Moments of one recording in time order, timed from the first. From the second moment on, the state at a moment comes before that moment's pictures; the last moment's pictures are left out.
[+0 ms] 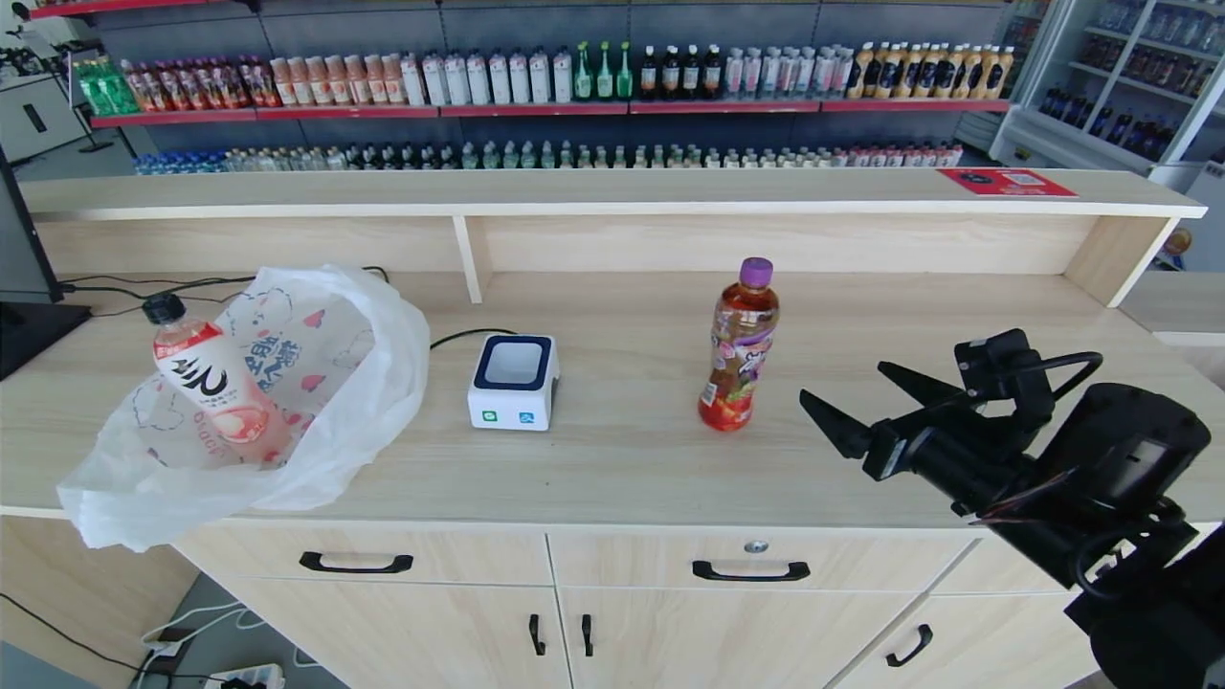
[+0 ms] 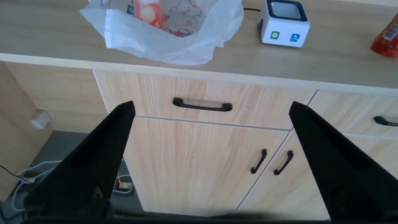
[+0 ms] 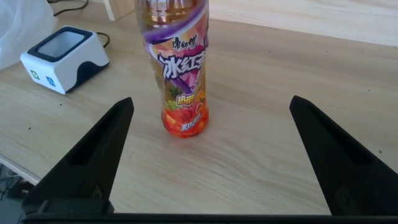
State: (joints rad) left arm 0.00 0.00 0.00 0.00 0.00 -0.01; right arm 0.29 1.89 -0.40 -1.57 0.13 -0.05
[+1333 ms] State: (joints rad) left arm 0.00 0.00 0.00 0.00 0.00 -0.01; right arm 0.34 2.18 -0.71 -1.57 0.13 -0.05
